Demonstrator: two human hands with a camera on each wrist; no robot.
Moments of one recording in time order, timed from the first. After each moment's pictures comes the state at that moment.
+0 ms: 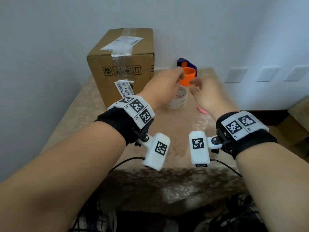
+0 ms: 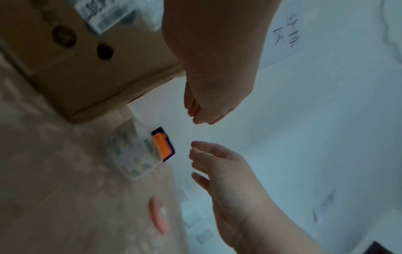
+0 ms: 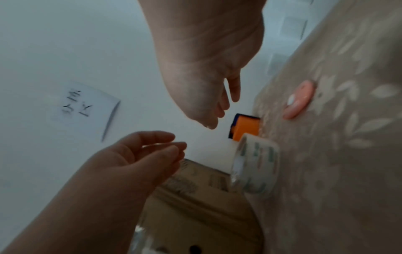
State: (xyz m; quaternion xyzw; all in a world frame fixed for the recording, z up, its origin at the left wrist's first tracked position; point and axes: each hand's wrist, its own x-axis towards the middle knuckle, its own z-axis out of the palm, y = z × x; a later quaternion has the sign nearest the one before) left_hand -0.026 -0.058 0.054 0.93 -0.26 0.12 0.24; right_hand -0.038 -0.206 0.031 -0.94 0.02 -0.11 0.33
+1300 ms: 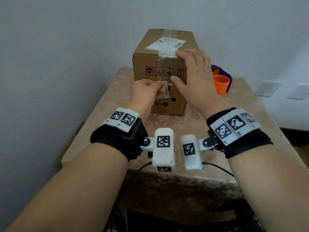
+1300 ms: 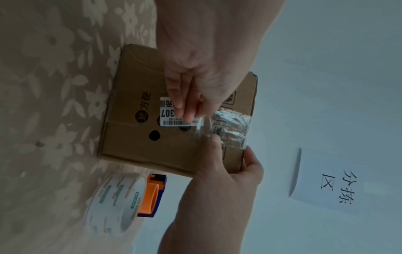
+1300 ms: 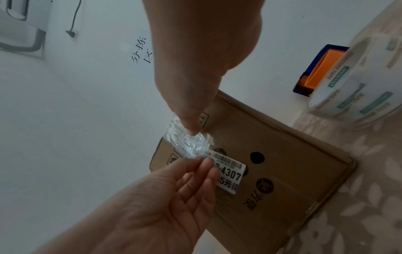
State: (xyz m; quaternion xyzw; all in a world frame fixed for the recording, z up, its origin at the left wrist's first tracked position) left_hand -0.027 0.057 0.025 0.69 0.09 0.11 0.71; right_hand -0.013 -0.079 0.048 -0.92 -0.19 -0.28 0.21
